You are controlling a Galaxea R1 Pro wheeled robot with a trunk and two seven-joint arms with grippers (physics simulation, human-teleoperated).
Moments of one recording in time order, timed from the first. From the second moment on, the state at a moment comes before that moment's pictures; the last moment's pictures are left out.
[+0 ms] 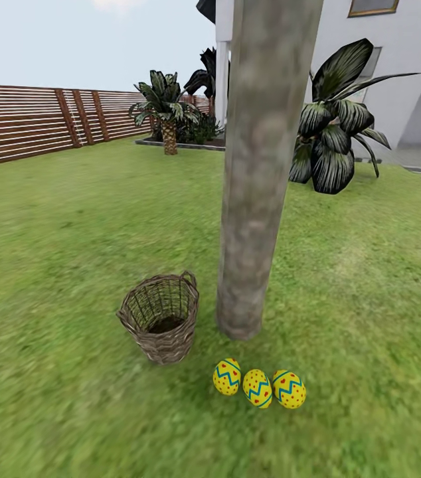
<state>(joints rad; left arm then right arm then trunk) -0.33 0.08 -0.41 0.05 0.79 0.08 0.05 -0.39 -0.13 -0.16 0.04 0.40 -0.10 0.07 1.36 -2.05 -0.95</state>
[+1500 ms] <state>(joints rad) -0.33 0.08 -0.41 0.05 0.79 0.08 0.05 -0.39 -0.13 -0.16 0.04 0.40 -0.10 0.07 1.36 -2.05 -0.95</state>
